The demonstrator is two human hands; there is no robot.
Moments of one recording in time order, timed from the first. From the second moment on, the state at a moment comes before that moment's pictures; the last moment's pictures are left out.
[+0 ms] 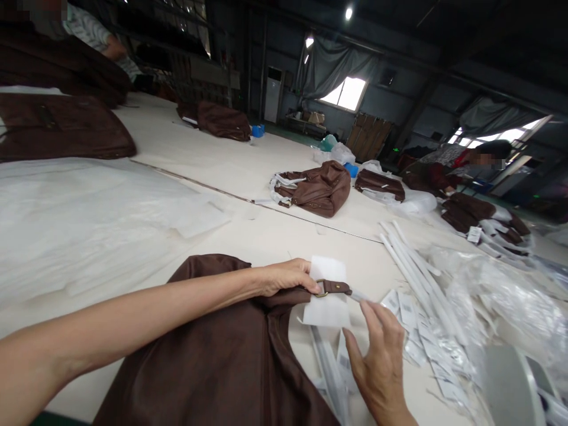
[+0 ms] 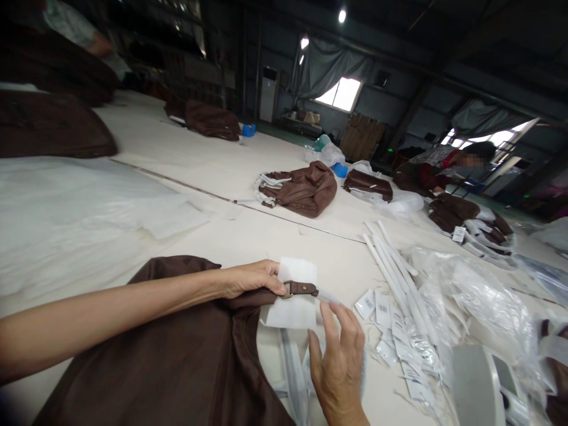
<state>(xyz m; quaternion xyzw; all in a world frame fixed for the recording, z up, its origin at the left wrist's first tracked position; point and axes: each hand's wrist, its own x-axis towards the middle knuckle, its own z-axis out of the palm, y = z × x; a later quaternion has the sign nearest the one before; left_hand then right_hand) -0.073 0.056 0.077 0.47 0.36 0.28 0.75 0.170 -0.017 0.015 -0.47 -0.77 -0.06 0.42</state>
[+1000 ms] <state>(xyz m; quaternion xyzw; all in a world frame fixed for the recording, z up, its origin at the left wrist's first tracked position) -0.068 0.039 0.057 0.59 0.37 0.27 0.66 0.133 0.013 0.064 -0.53 -0.67 0.37 0.37</state>
